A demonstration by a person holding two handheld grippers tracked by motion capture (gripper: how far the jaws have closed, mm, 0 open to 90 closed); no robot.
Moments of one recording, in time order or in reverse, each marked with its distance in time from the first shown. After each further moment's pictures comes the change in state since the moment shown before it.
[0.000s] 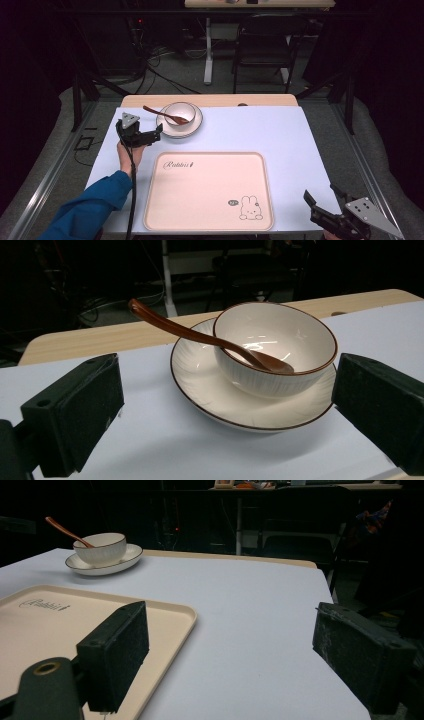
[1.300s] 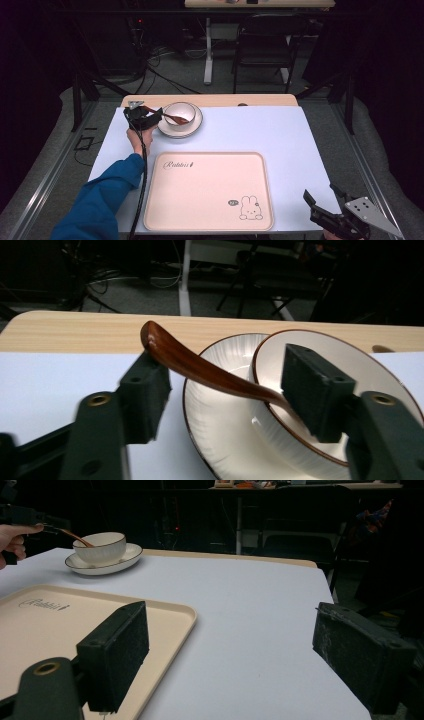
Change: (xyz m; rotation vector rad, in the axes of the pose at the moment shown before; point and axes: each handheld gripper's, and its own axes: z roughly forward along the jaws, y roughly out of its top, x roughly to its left) left arm 0.018 0.017 0.064 0.034 0.070 -0.180; right arm 0.000 0.000 0.001 0.002 -0.001 -0.002
